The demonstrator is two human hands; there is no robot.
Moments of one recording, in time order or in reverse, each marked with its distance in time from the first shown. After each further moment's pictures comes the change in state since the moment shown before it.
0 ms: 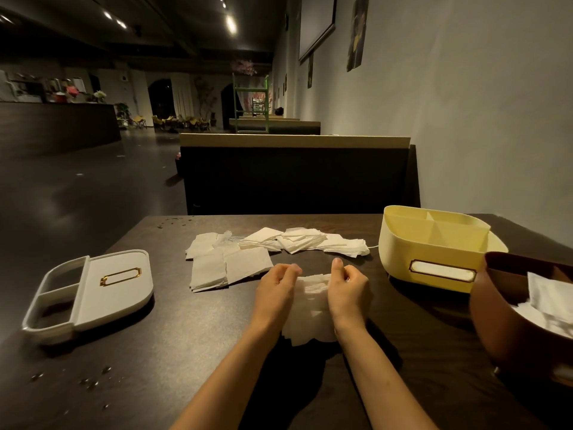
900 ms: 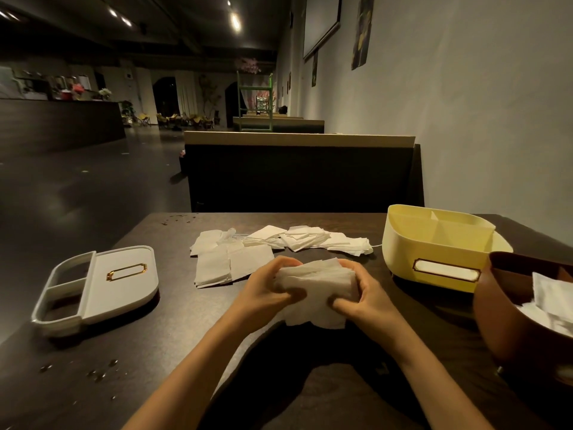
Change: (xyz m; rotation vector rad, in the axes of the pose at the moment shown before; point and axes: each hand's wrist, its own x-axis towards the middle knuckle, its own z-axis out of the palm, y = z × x) left_hand -0.001 0.001 -0.046 0.024 -0.412 0.182; right_hand 0.010 0.013 -0.060 0.049 -0.783 -0.203
